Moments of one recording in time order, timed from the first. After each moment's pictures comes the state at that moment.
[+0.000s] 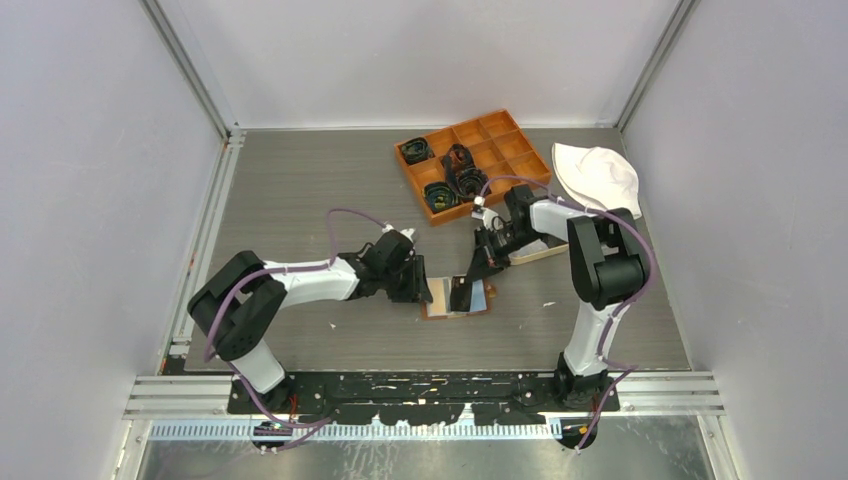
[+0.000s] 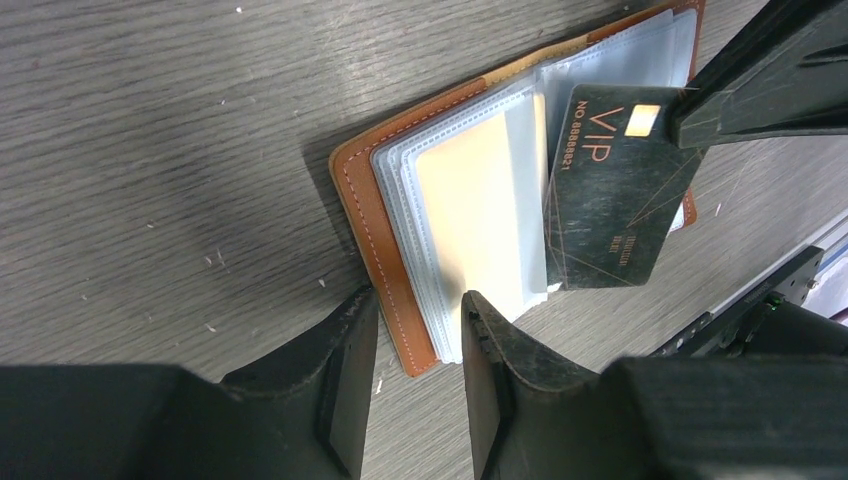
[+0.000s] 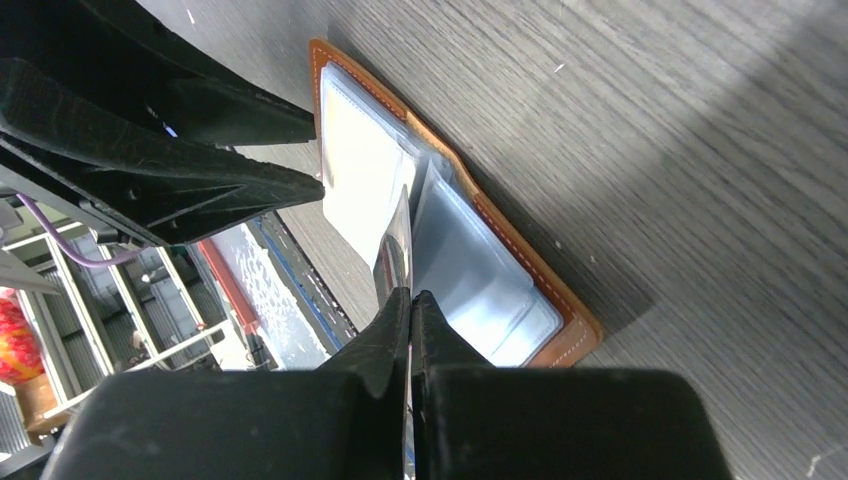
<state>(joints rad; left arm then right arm) -0.82 1.65 0.82 -0.07 0.16 -0.78 0.22 1.88 1.10 -0.69 -0.89 -0.06</state>
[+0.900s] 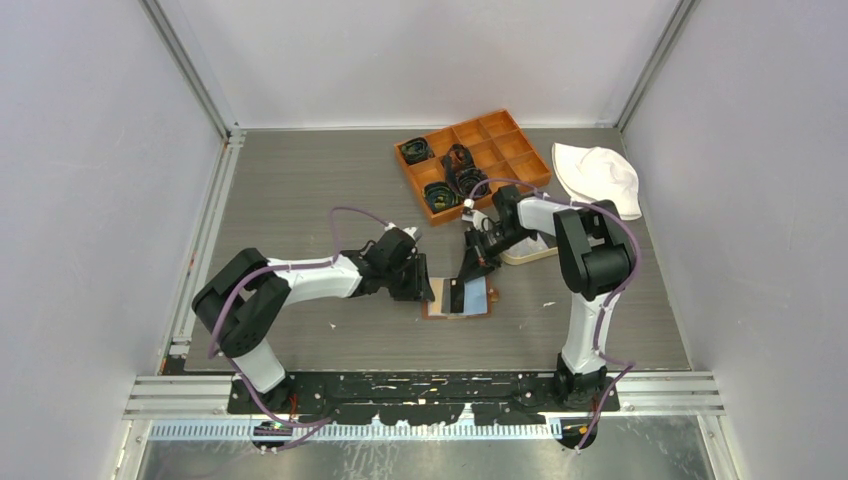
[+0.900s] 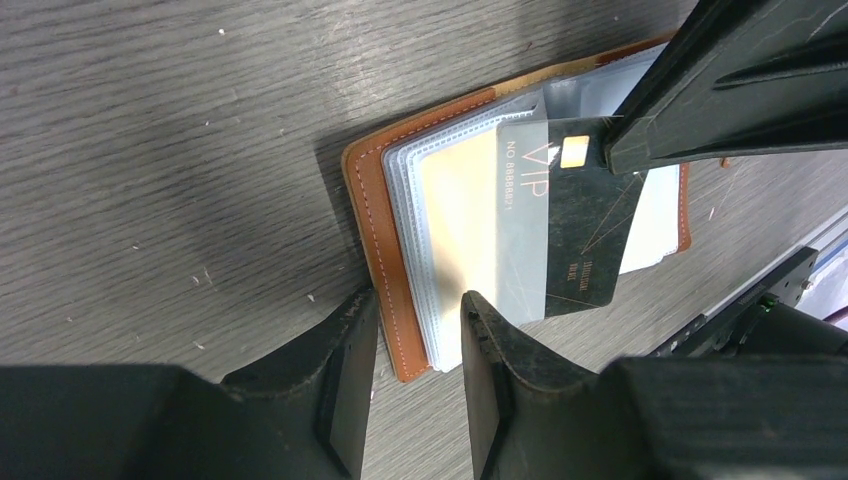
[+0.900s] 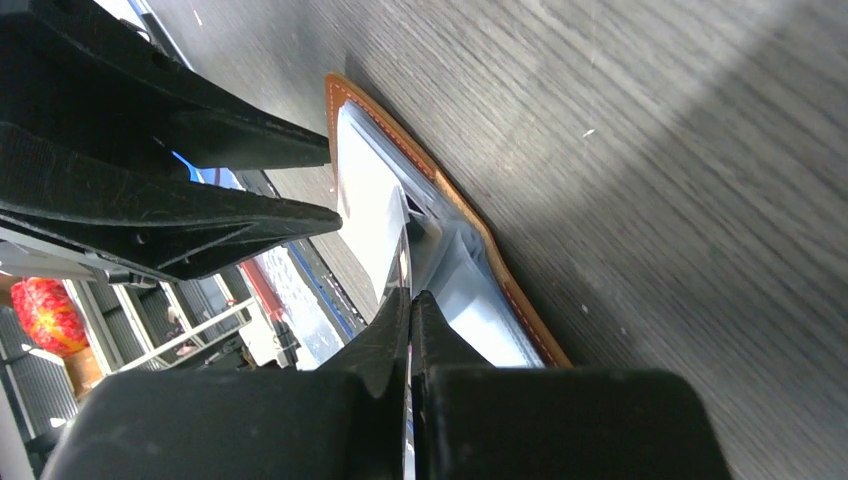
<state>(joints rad) -0.82 1.68 0.85 -0.07 0.17 -0.78 0.27 1.97 1.16 -0.71 -0.91 0.00</state>
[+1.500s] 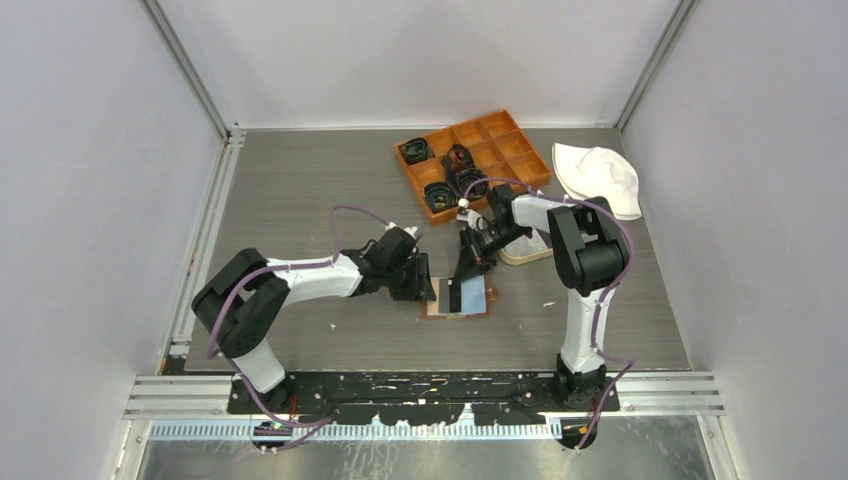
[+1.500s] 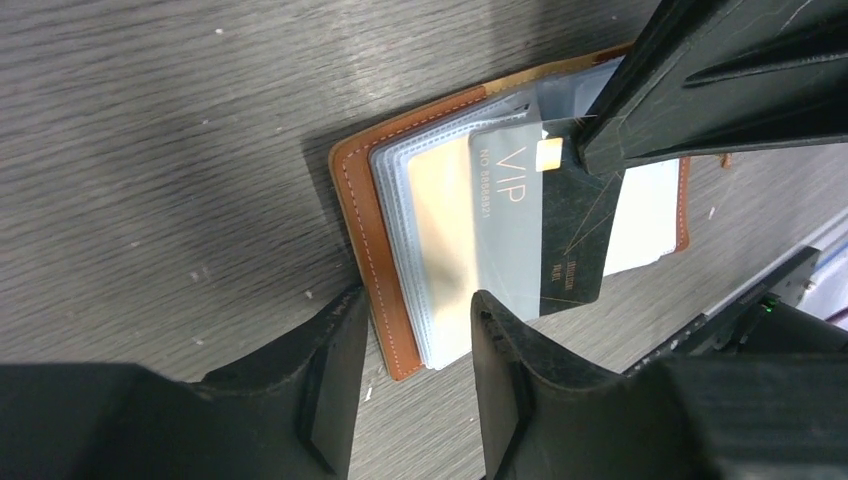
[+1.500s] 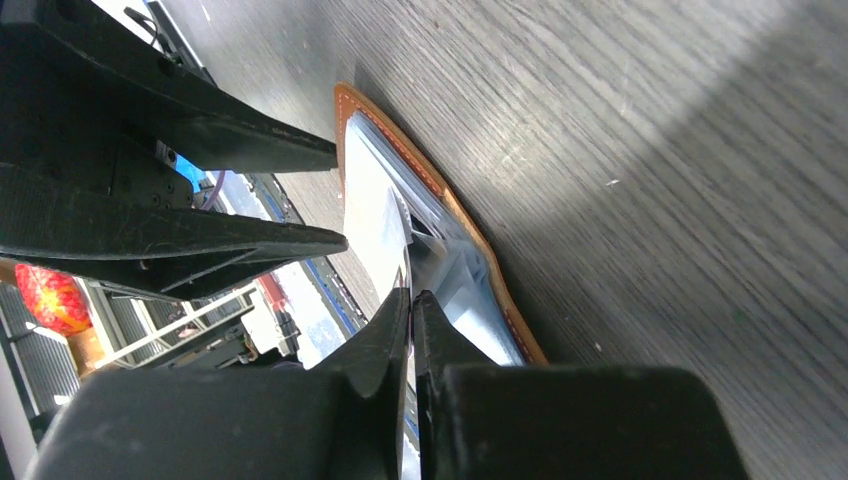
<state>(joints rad) -0.82 1.68 0.87 -0.09 0.18 -0.78 0.29 2.02 1.22 -0.74 -0.93 -0.03</state>
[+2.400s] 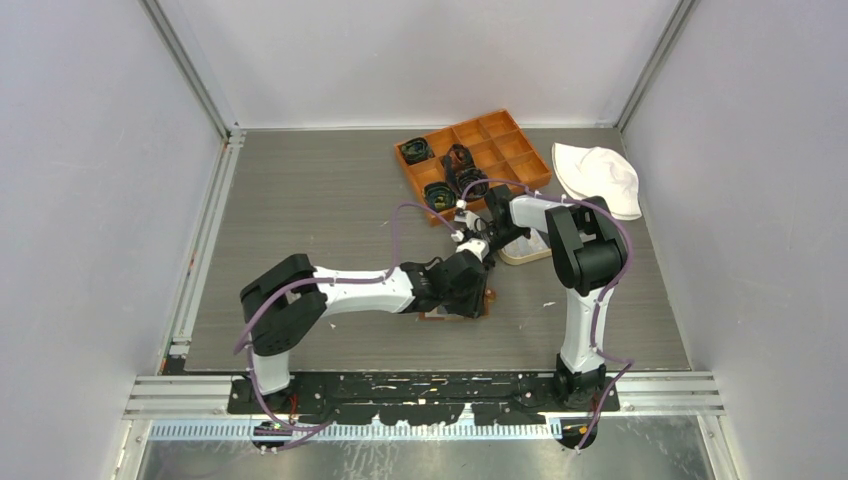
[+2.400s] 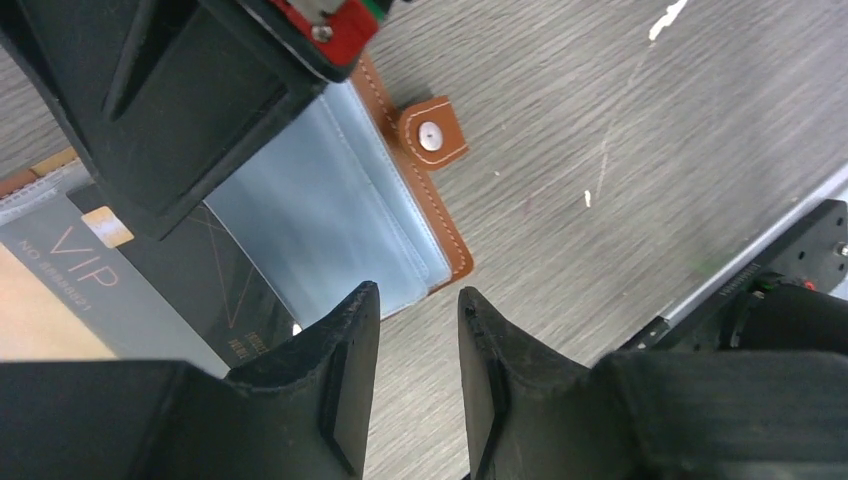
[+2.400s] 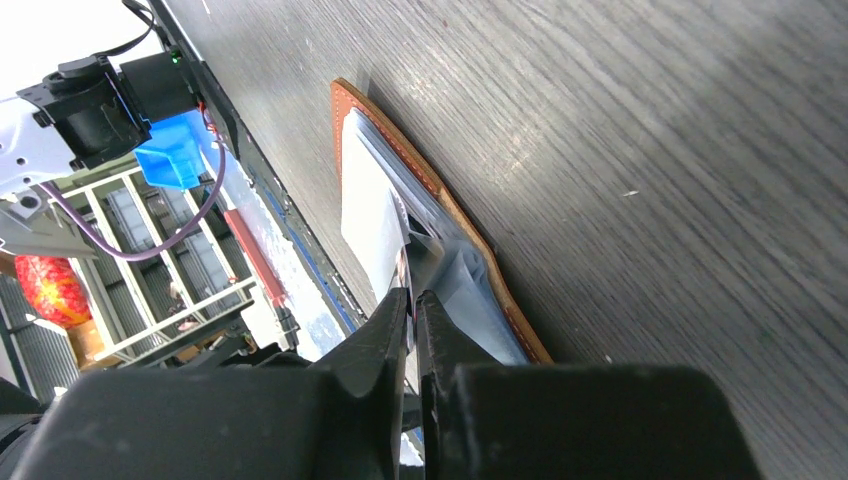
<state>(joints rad) -1.13 1.85 1.18 -0.15 -0.06 -0.73 0.31 2.03 1.22 -0.74 -0.94 -0.03</state>
